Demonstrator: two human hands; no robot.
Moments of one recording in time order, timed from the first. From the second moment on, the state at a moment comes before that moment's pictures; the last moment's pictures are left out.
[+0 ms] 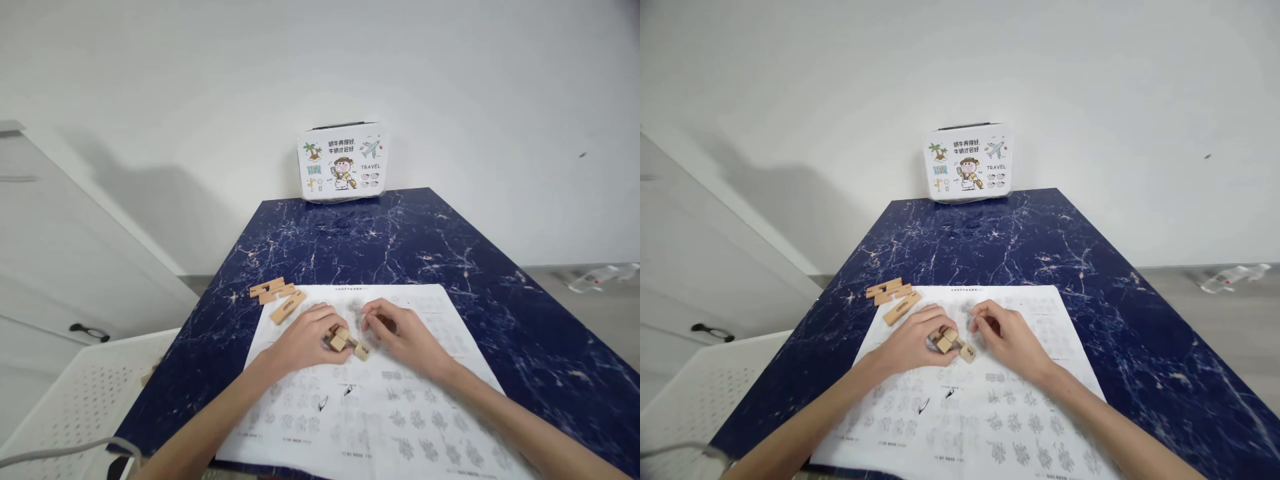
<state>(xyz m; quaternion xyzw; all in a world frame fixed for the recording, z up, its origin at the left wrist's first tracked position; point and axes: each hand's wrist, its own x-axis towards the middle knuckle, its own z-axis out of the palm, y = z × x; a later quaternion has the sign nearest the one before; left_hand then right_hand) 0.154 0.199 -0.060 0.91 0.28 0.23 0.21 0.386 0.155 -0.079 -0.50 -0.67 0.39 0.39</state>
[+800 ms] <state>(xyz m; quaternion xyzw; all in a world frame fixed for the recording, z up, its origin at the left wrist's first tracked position) 0.029 0.207 -0.047 0.83 0.49 0.27 0.02 0.386 0.152 -0.076 -0.50 -0.68 0.39 0.37</state>
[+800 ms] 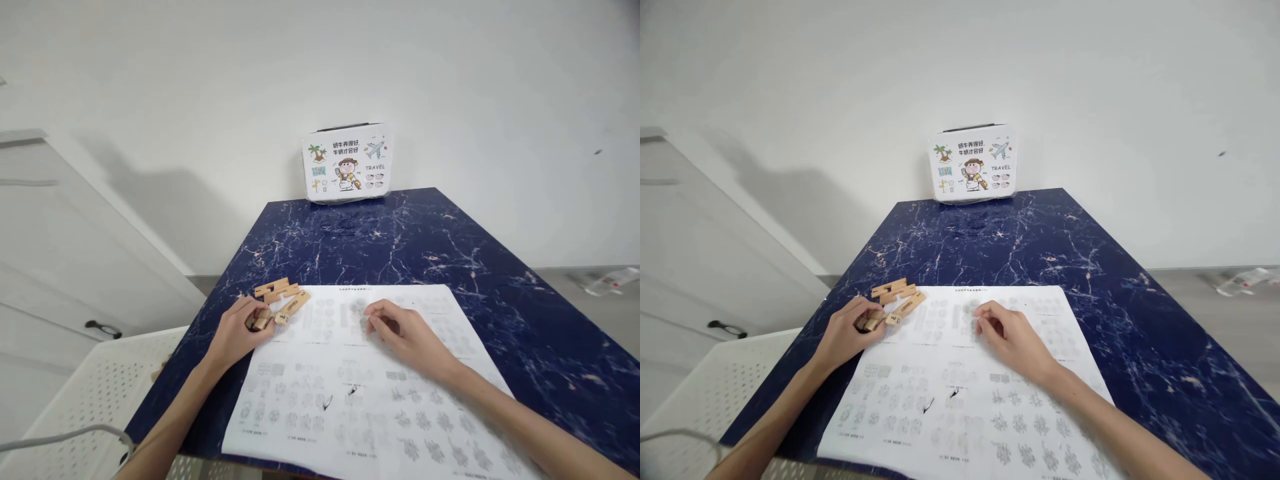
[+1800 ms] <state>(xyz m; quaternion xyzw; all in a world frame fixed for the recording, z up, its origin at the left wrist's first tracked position) 0.176 0.195 -0.069 0.92 0.31 0.20 0.13 0.386 0.156 -0.072 -0.51 -0.67 0.40 0.35</state>
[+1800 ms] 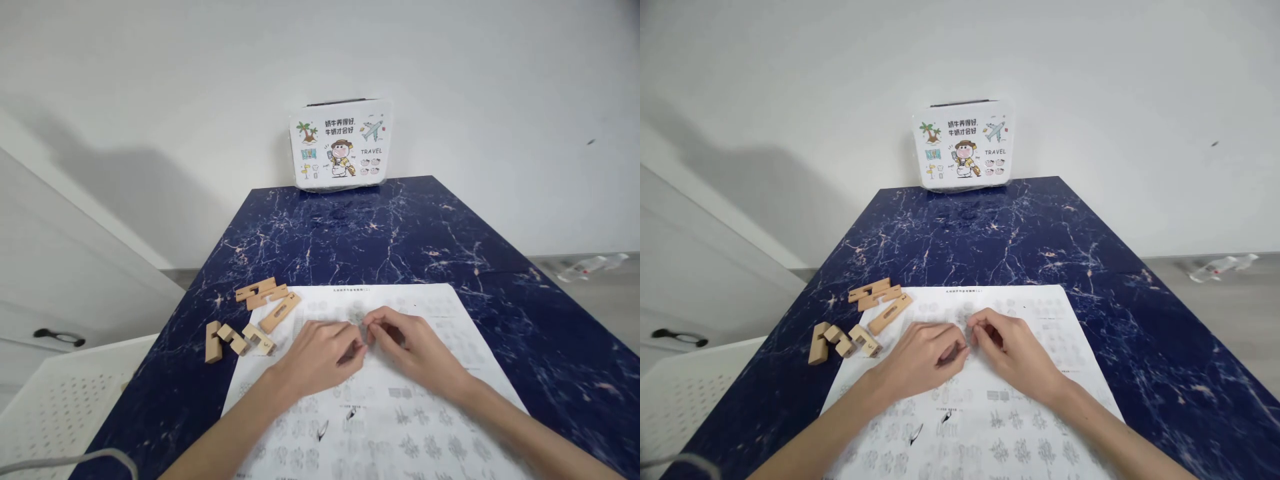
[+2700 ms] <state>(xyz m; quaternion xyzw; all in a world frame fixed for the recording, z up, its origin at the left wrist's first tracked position) 0.176 0.196 -0.070 0.92 0.30 0.22 0.13 0.384 0.155 -0.072 -0.50 -0.66 0.42 0.36</state>
